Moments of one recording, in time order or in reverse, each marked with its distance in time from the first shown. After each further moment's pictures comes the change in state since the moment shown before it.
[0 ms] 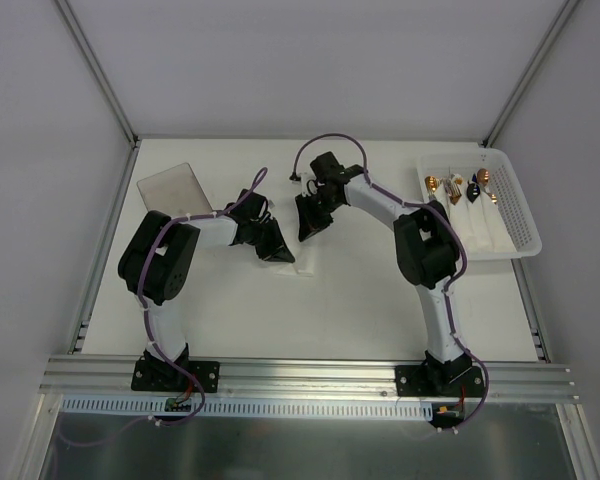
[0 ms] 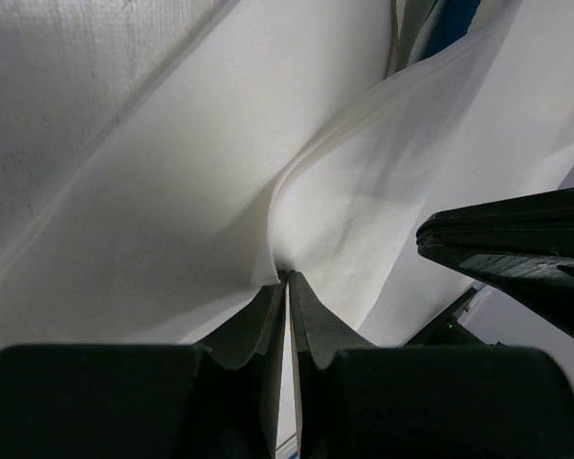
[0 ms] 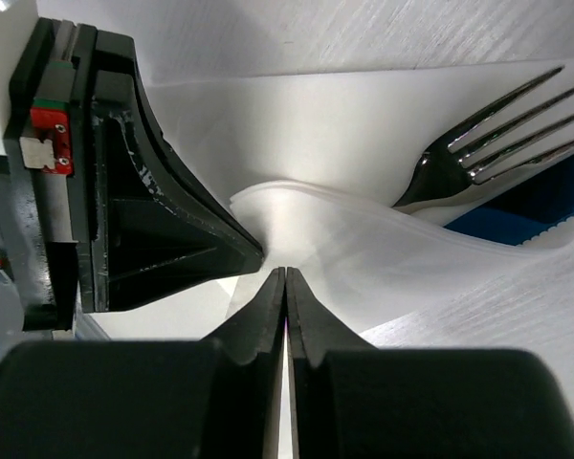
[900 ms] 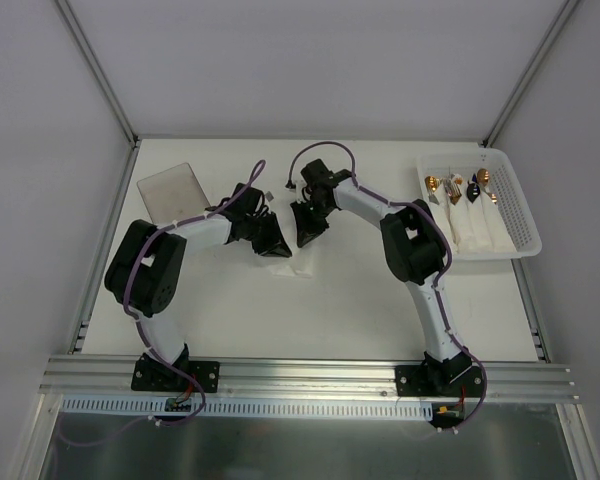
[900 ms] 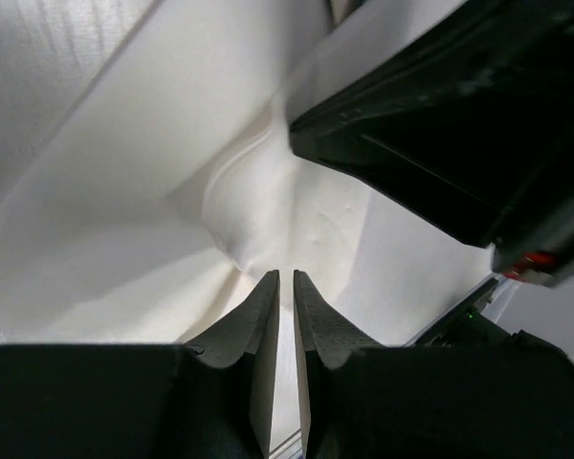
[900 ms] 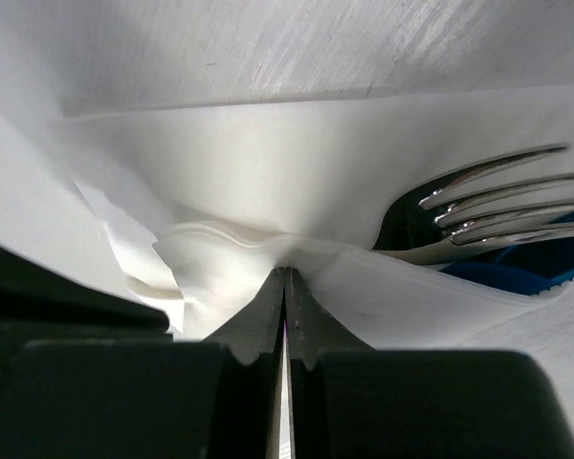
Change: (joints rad) left arm 0.000 -0.097 0.000 -0.067 -0.035 0.076; right arm 0.040 0.105 0.070 -0.032 0.119 0.033
